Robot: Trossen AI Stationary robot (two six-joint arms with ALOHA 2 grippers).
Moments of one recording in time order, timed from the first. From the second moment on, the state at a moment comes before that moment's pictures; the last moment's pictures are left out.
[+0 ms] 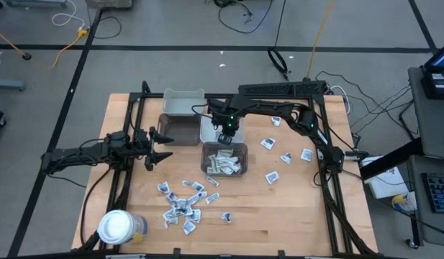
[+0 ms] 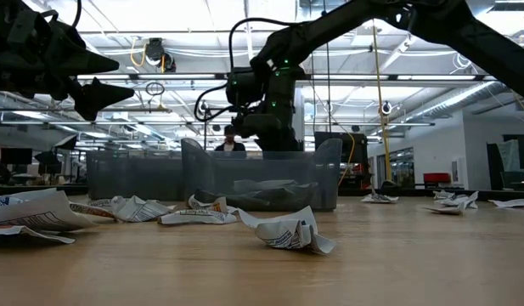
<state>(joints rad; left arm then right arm) 0.14 0.07 0.02 0.06 0.08 -0.25 -0.35 2.29 1.97 -1.12 -0.13 0.03</state>
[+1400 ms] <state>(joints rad) 0.14 0.07 0.02 0.06 0.08 -0.25 -0.26 1.88 1.71 -1.25 -0.04 0.02</state>
